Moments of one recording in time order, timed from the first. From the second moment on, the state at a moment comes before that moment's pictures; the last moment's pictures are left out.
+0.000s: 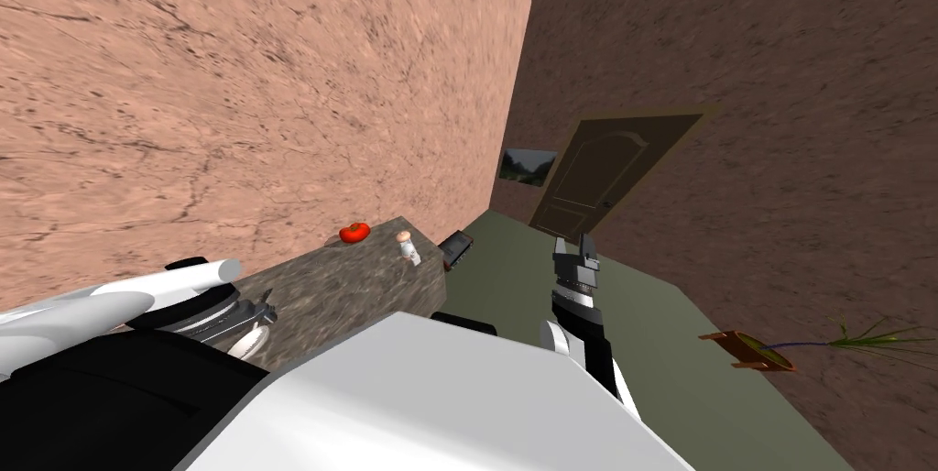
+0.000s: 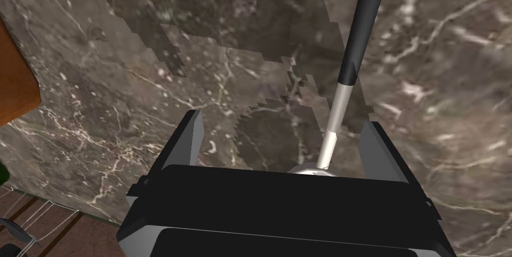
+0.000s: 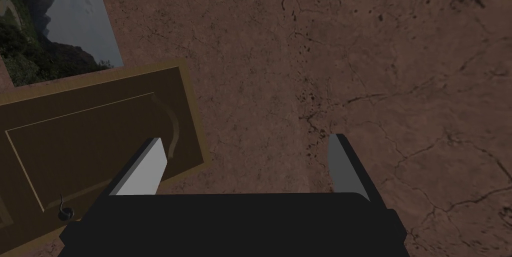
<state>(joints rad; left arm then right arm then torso) 0.33 1.29 0.02 -0.77 1.38 1.22 1.78 0.52 0.00 -0.01 -2.25 -0.03 -0.49 0.03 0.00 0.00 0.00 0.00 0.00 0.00</state>
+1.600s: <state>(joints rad) 0.33 1.30 0.01 -0.79 1.39 1.23 1.80 0.52 0.00 -0.01 -2.25 -0.03 -0.49 0.03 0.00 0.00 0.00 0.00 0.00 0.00</state>
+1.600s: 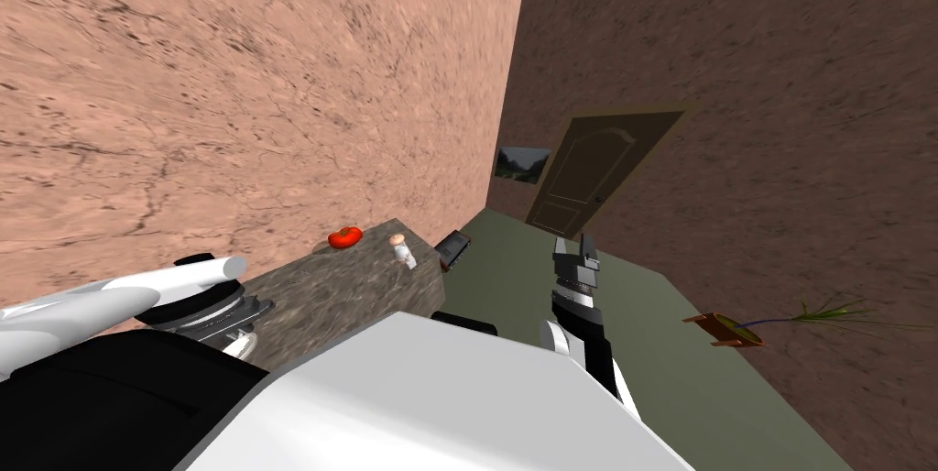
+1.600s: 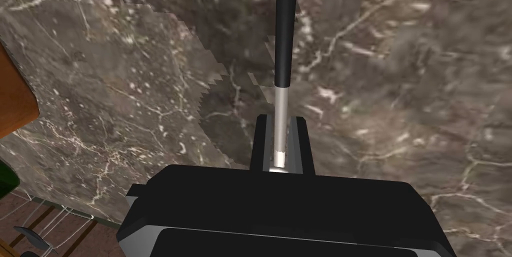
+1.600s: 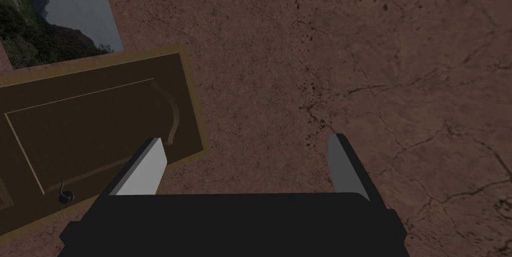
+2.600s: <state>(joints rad) 0.34 1.37 -0.05 -0.99 1.43 1.26 2.05 0.52 0.00 -0.01 -2.25 -0.03 -0.49 0.03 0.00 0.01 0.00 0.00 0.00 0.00</state>
